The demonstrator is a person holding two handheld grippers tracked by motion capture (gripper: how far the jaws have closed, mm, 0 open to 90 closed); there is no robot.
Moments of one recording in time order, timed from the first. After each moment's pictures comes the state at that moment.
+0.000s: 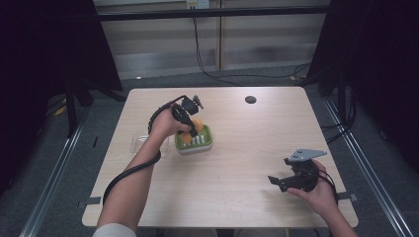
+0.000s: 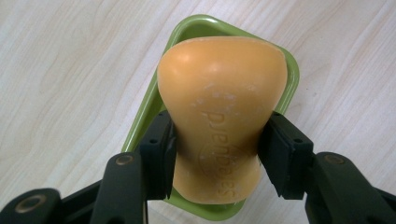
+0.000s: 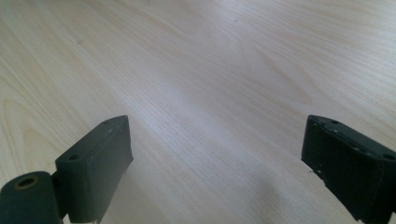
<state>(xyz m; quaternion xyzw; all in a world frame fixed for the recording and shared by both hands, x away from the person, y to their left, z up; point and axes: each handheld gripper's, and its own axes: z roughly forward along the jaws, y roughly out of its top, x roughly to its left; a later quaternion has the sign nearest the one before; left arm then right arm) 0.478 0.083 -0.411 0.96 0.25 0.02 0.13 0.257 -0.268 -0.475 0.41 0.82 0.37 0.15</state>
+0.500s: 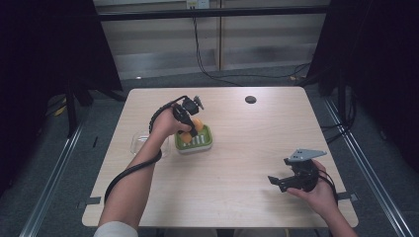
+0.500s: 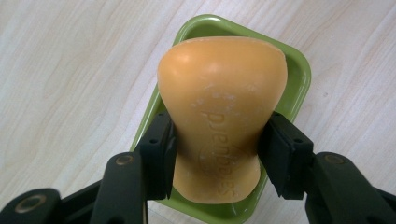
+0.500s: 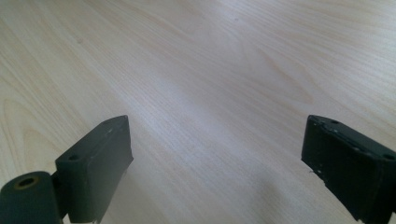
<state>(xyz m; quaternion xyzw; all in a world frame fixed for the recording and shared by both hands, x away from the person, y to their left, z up) 0.482 0.082 -0.416 0.96 0.24 0.03 0.13 0.258 -0.268 -0.476 0.42 0.82 0.37 0.15</state>
